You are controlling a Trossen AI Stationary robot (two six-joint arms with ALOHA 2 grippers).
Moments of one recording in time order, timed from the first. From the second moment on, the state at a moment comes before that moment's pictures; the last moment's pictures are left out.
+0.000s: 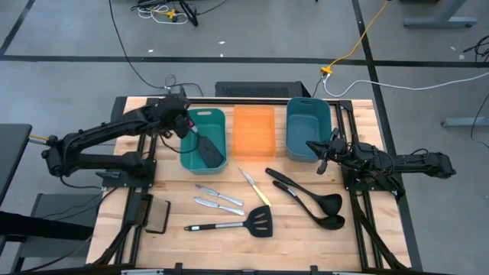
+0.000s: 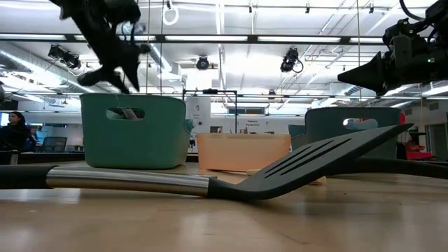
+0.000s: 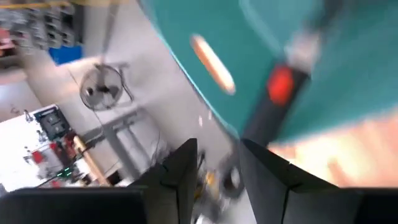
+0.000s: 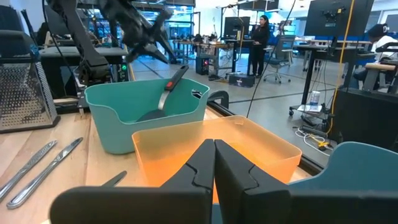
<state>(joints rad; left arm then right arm) 0.53 0.98 0.80 -0.61 -0.40 1.37 -0.02 0.20 0.02 0.18 0.38 -0.01</state>
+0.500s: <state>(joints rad) 0.25 0.93 0.99 -0.61 0.10 0.20 -0.02 0.20 0.02 0.18 0.38 -0.01</state>
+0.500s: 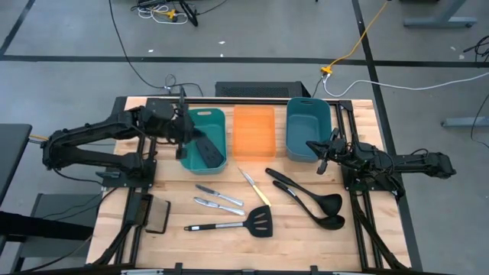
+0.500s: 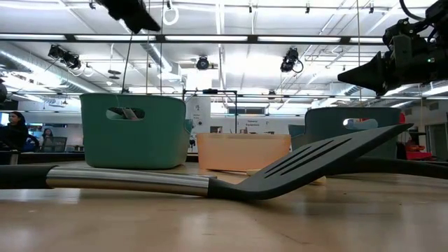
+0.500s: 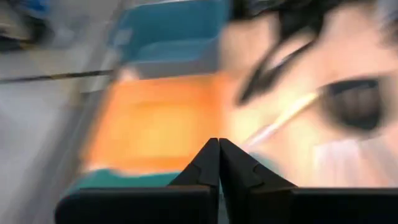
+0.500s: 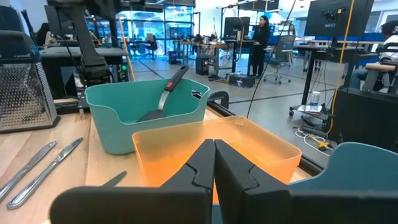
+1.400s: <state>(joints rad) -0.04 1.44 1.06 -0.86 -0.08 -0.06 -0.02 0.20 0.02 0.19 0.37 0.02</state>
